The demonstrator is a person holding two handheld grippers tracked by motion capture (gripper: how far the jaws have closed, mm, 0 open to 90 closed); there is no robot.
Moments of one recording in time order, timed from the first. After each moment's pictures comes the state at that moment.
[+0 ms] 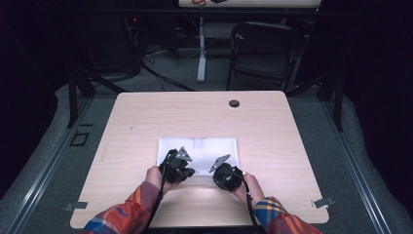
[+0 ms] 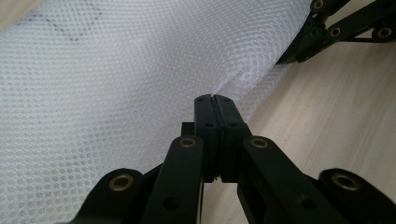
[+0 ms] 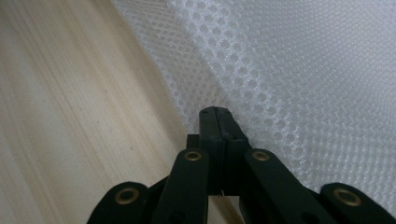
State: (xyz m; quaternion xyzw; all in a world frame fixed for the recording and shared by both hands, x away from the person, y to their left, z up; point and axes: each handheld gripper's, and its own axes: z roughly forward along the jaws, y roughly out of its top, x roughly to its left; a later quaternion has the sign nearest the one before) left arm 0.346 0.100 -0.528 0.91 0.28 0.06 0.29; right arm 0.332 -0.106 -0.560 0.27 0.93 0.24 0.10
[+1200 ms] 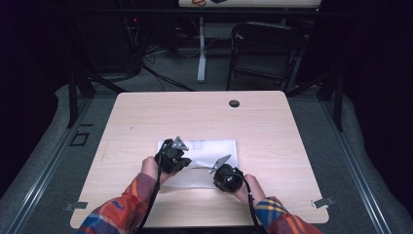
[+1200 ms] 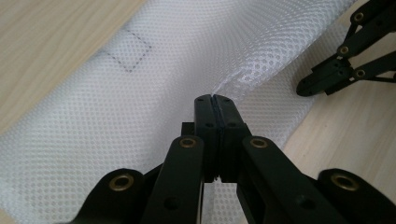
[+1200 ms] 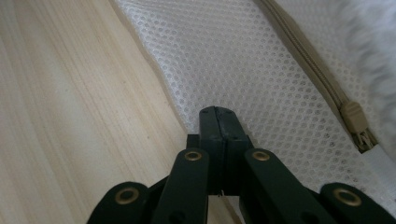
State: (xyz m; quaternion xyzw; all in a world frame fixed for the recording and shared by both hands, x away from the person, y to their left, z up) left arm 0.363 0.107 -0.498 0.90 0.29 0.09 0.30; right arm 0.330 -0.108 -0.559 0.27 0.93 0.24 0.08
